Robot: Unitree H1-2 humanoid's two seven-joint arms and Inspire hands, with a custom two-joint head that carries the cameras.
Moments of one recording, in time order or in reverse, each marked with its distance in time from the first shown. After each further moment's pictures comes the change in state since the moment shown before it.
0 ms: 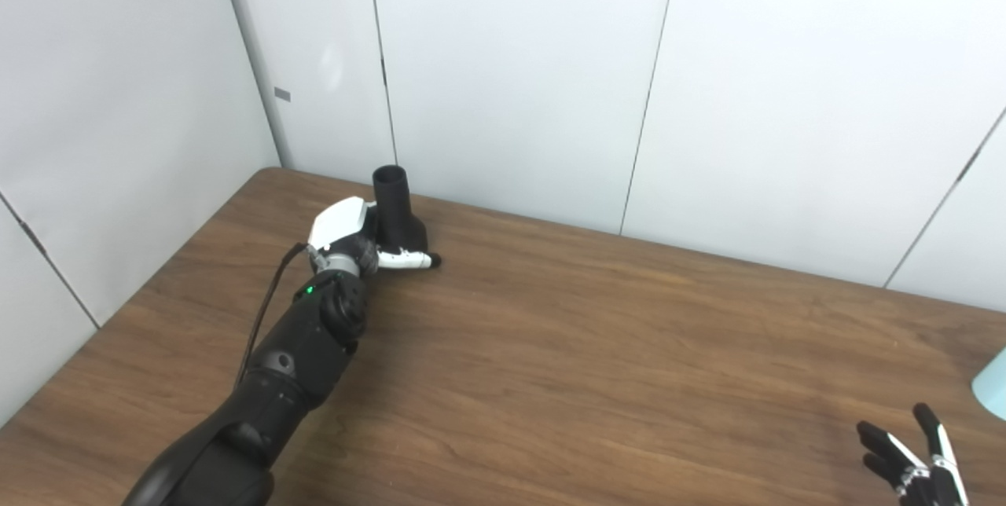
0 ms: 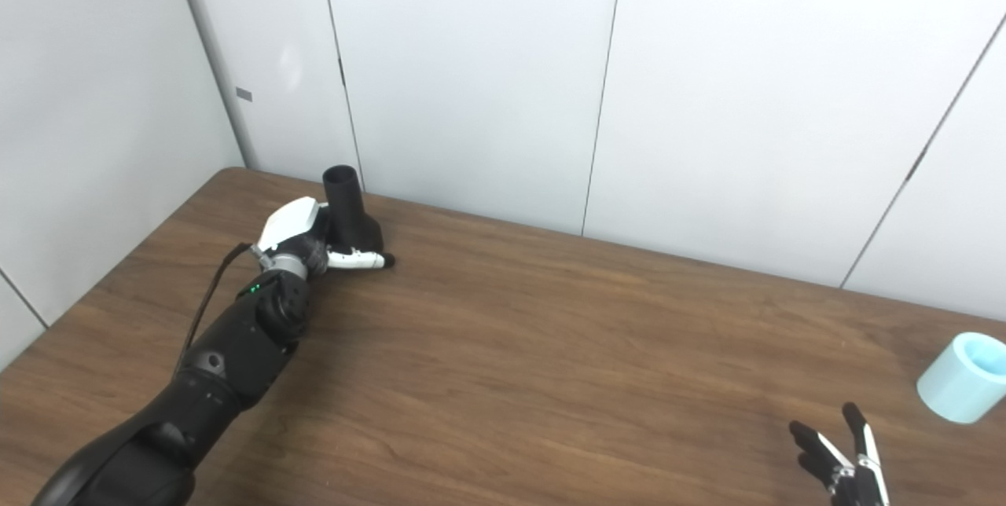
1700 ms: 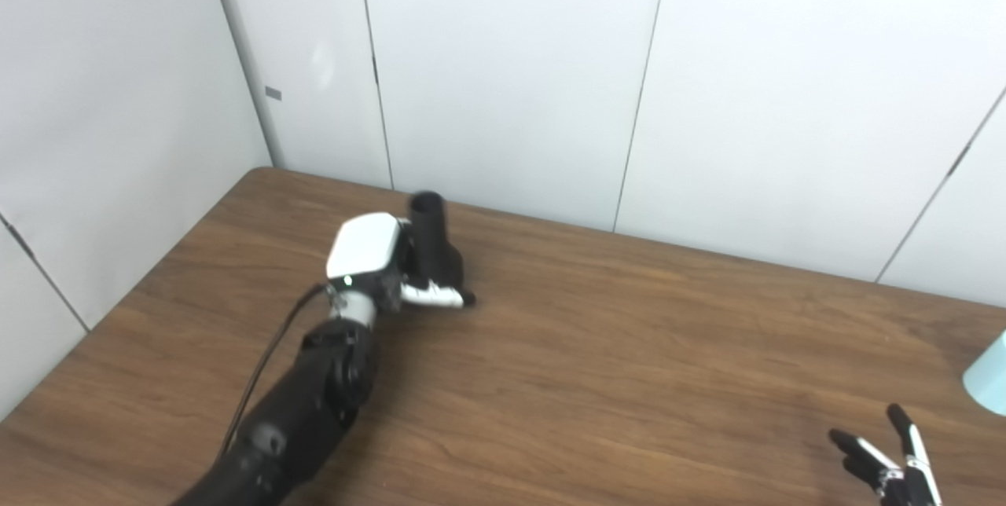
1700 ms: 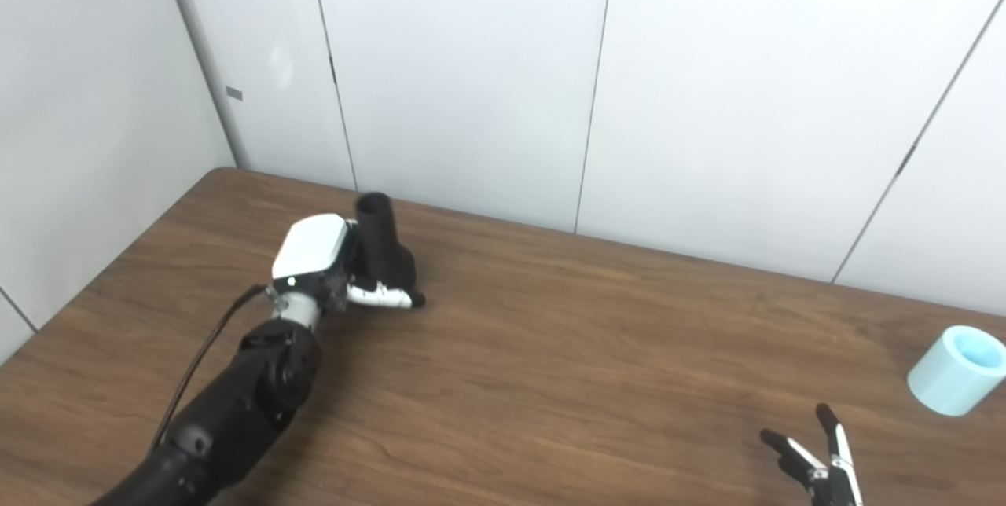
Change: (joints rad) left arm 0.232 -0.022 -0.124 -0.402 0.221 -0.014 0.080; right arm 0.025 0.011 0.027 -0.031 -0.087 0.007 -0.030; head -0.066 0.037
